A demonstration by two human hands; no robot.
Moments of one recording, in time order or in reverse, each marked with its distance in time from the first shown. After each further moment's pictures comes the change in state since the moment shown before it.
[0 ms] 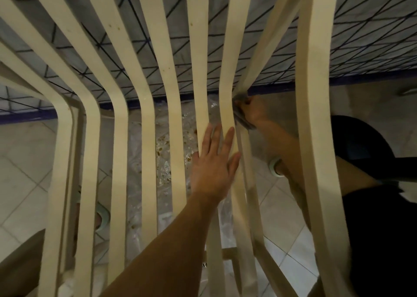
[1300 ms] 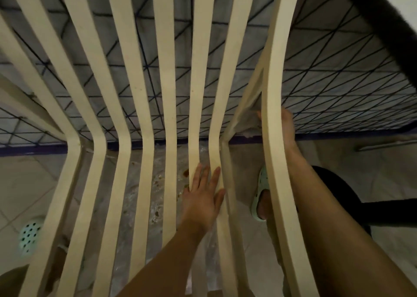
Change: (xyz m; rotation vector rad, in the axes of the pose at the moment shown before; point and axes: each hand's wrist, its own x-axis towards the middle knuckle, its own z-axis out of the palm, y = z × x) left_hand -0.001 -0.004 0.000 -0.086 0.030 0.011; right_hand -0.127 -0.090 -0.143 0.771 0.184 -0.323
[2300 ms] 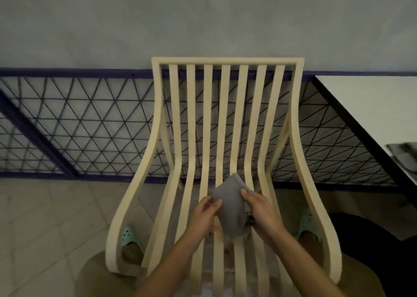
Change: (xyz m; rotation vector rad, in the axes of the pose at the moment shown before) left_hand -0.205 -0.023 -0.128 -1.194 0.233 -0.310; right_hand -0.289 -0.044 0.058 0.076 -0.382 0.270
